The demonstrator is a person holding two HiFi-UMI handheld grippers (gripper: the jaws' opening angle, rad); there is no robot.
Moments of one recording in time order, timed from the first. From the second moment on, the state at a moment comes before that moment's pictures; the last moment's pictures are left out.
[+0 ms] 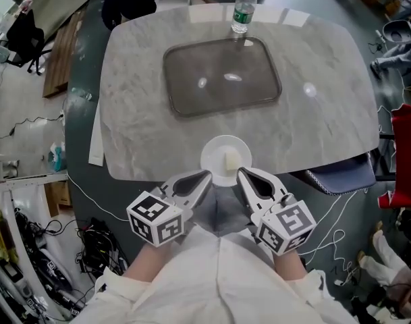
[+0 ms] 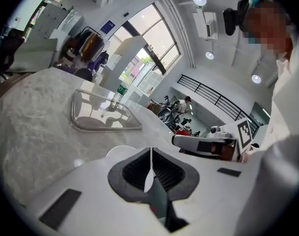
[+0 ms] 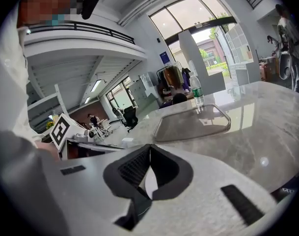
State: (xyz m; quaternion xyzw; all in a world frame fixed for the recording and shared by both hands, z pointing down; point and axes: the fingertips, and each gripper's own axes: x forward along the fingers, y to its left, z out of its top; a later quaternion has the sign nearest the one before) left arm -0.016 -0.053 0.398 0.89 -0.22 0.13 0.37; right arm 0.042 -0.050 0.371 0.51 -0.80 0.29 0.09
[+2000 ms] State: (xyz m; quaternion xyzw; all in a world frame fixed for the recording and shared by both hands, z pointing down) left arm -0.045 -0.052 0.495 0.81 -0.33 0.20 0.44; right arm 0.098 -0.012 0.488 0.54 -0.71 0.42 0.16
